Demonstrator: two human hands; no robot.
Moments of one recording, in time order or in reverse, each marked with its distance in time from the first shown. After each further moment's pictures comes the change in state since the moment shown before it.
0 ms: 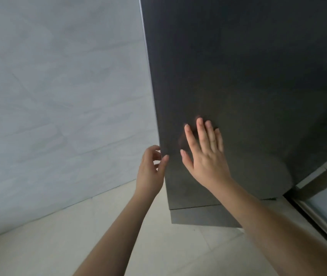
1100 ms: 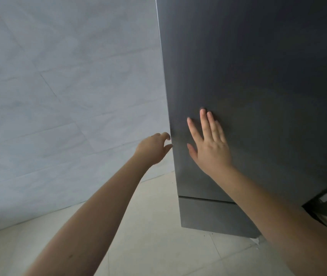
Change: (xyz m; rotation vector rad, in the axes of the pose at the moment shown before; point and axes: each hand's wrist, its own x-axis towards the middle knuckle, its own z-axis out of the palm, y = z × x) left_hand 0.092 0.010 -0.030 0.892 -0.337 0.088; right_hand 0.031 0.010 0.023 -0.078 -0.220 -0.011
